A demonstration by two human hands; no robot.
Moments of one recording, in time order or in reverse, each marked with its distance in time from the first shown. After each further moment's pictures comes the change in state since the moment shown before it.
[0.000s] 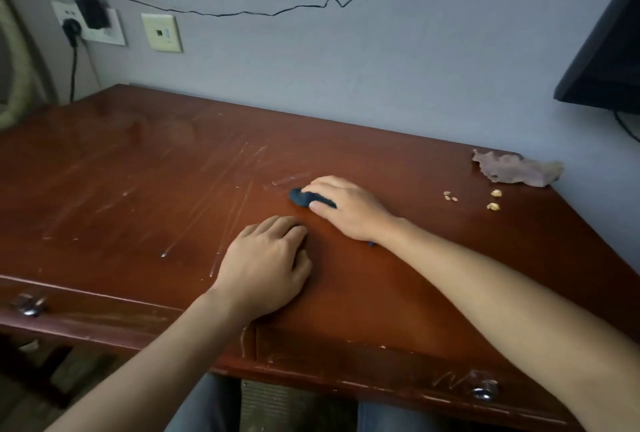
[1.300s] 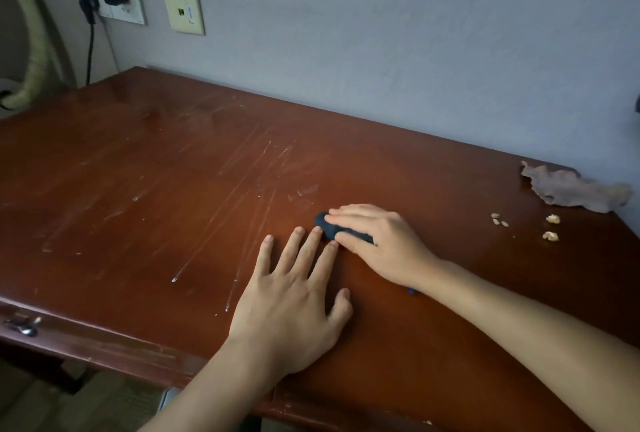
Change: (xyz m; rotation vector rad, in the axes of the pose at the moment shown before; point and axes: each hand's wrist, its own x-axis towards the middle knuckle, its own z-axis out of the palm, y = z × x) left_hand 0.002 0.009 -0.003 -0.004 -0.257 -0.127; right_hand -0.010 -0.007 0.009 0.142 0.049 -0.108
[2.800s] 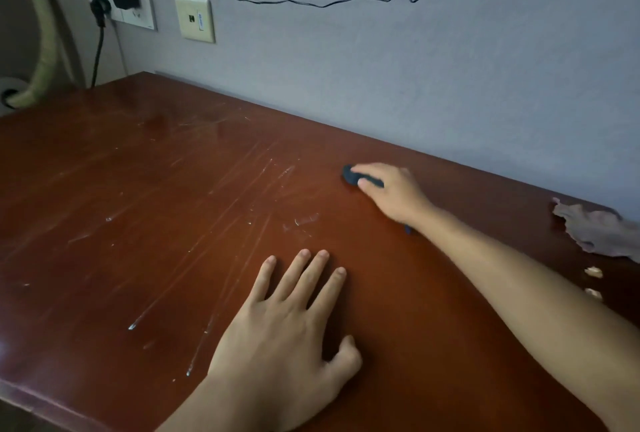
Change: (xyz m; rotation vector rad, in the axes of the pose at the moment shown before) left_hand 0.032 -0.005 0.007 -0.091 0.066 0.036; right_hand 0.132 0.114 -0.022 -0.089 0.035 0.191
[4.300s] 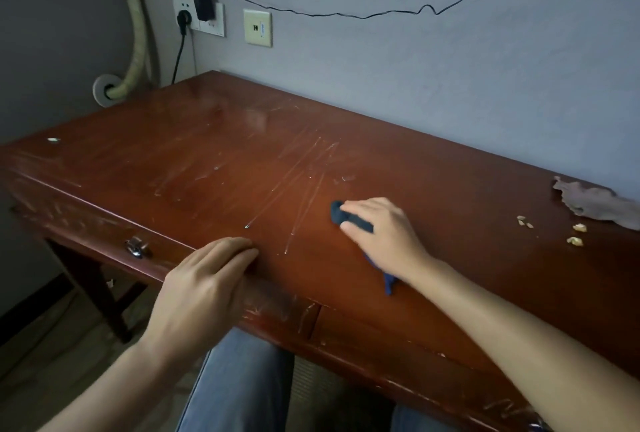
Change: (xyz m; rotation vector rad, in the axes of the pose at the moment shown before) left_hand -0.166 -0.088 -0.011 0.047 0.538 -0.073; right_hand -0.175 -0.164 0.023 0.073 0.036 -0.106
